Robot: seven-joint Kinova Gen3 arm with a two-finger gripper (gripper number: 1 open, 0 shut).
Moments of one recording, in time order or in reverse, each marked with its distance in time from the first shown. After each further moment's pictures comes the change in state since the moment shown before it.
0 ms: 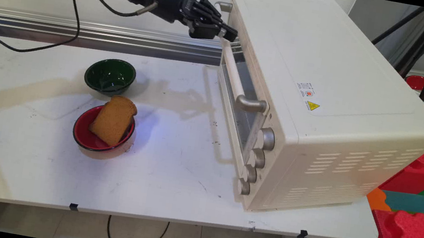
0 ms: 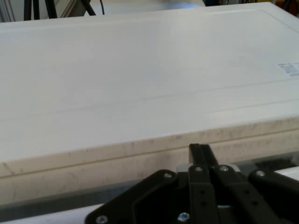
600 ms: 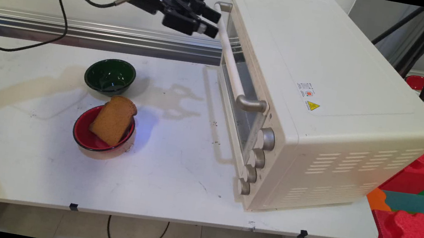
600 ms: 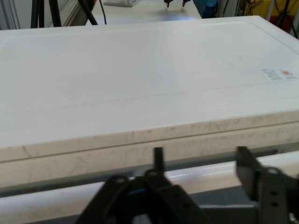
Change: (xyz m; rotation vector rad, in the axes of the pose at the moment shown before) arm -0.007 0.000 -0.037 -0.005 0.034 -0.017
